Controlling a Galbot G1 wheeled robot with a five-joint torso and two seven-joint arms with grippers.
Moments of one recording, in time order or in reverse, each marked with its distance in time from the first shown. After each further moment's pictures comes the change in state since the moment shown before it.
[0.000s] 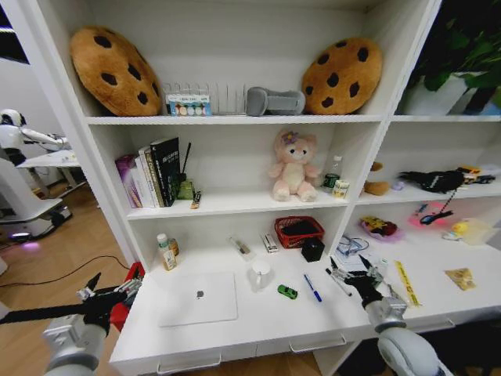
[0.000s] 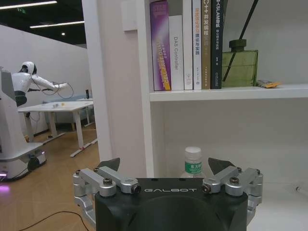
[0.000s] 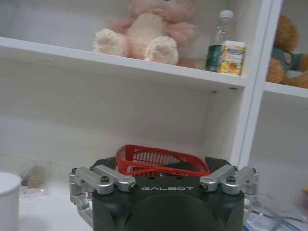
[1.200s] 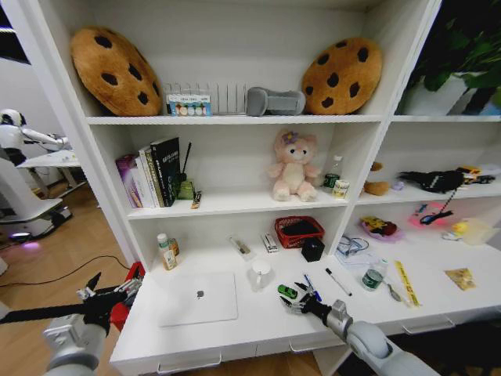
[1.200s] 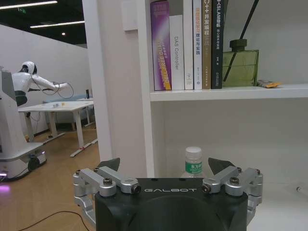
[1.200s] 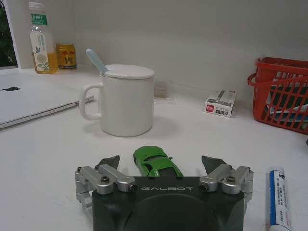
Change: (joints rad) left arm -0.001 0.001 0.000 0.001 -0.001 -0.002 0.001; right arm 0.268 -0.111 -0.452 -0.269 0.048 -0.056 -0.296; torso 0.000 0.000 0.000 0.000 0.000
